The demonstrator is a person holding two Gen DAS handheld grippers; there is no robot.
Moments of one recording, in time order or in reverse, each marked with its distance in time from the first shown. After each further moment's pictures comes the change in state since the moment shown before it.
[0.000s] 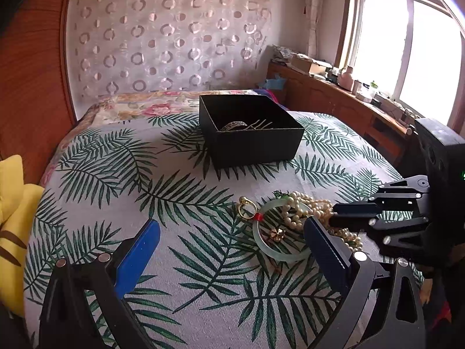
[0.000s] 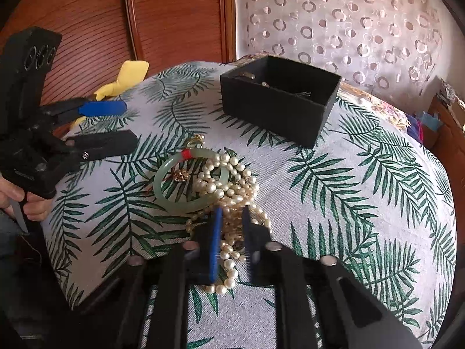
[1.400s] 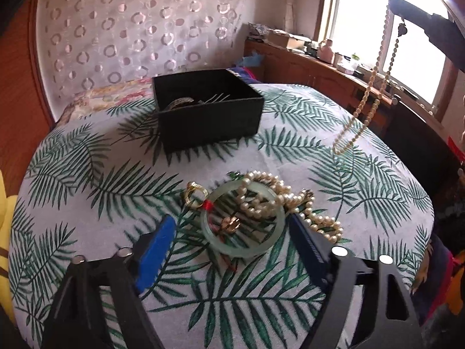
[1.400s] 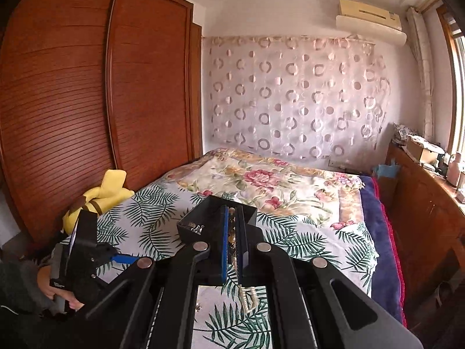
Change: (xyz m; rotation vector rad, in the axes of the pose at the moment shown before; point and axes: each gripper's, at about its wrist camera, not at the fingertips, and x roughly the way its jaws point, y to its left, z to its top) left arm 0.027 -0.045 0.000 0.100 0.113 -0.073; right arm -0.174 -0.045 0.055 0.062 -0.443 -0.156
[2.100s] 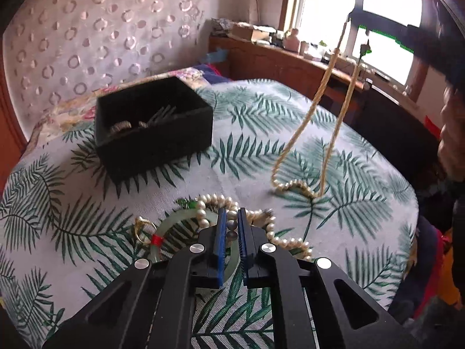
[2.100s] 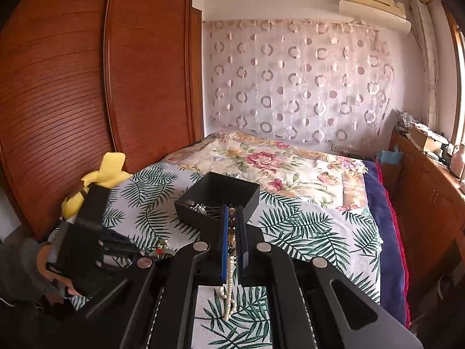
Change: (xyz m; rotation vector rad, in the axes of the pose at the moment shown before) left arm 0.014 -0.027 0.027 0.097 0.010 -0.127; right arm 0.028 0.002 -0.025 0.004 0.088 0.010
